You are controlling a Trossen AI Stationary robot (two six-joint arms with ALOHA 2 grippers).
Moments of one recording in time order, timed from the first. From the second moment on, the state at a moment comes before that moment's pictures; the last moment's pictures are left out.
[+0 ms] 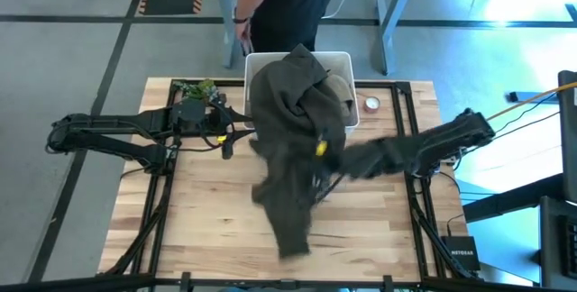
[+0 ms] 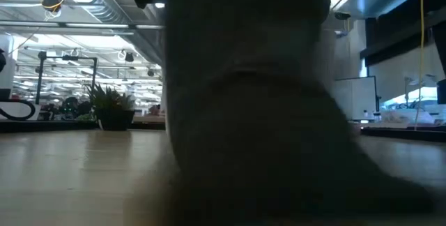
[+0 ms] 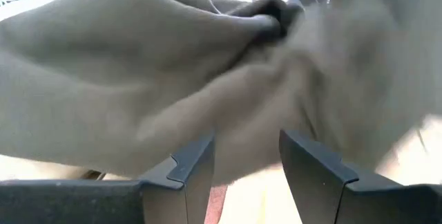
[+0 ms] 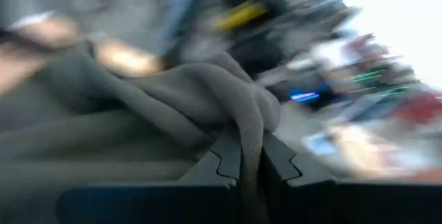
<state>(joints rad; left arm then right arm) 0.10 0.93 0.80 -0.17 -0.16 0.05 0.34 1.49 1.44 -0.22 0.60 -0.43</state>
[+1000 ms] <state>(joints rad) 0.10 0.93 0.80 -0.12 -0.16 0.07 -0.25 1.59 1.47 -0.19 0.66 -0.19</state>
